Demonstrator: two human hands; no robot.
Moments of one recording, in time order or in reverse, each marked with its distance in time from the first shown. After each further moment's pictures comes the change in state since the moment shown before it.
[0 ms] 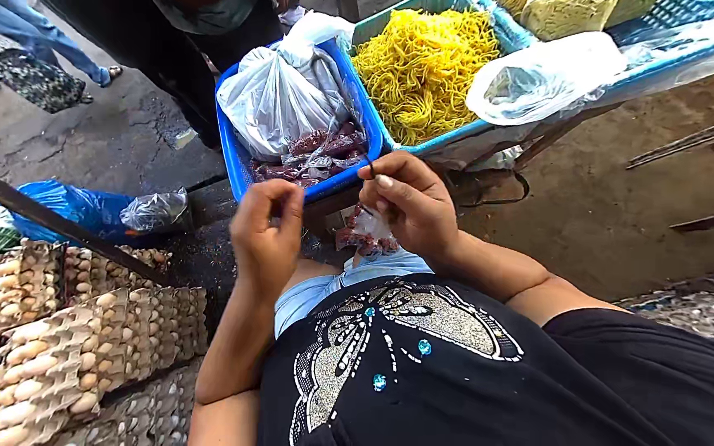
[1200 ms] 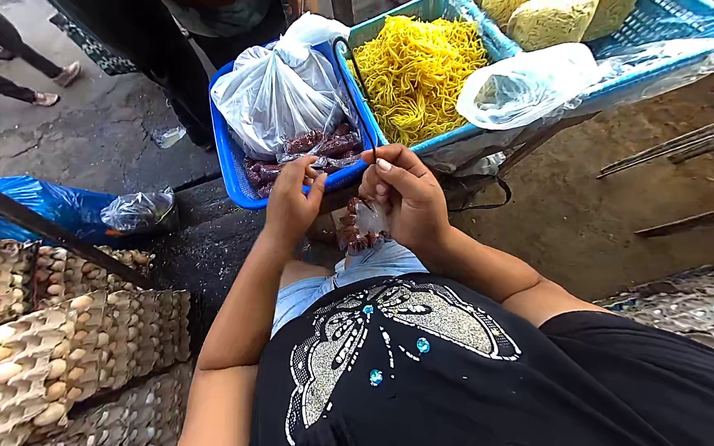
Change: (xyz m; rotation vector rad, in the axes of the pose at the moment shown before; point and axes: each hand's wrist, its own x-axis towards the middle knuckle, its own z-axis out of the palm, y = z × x) left_hand 0.010 -0.076 0.055 0.159 -0.248 -0.039; right_hand 0.001 0.003 0.002 0.044 0.196 0.137
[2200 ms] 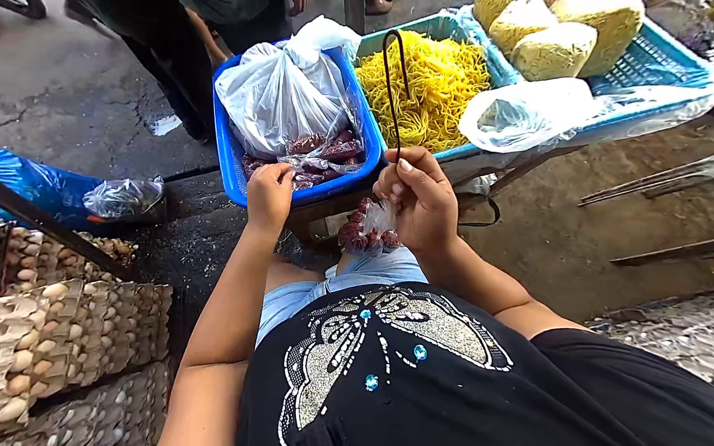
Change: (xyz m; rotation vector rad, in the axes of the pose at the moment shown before) left_hand 0.008 -0.033 -0.002 0.112 0.163 -0.301; right_hand 0.011 0.001 -0.013 -0.009 0.044 -0.058
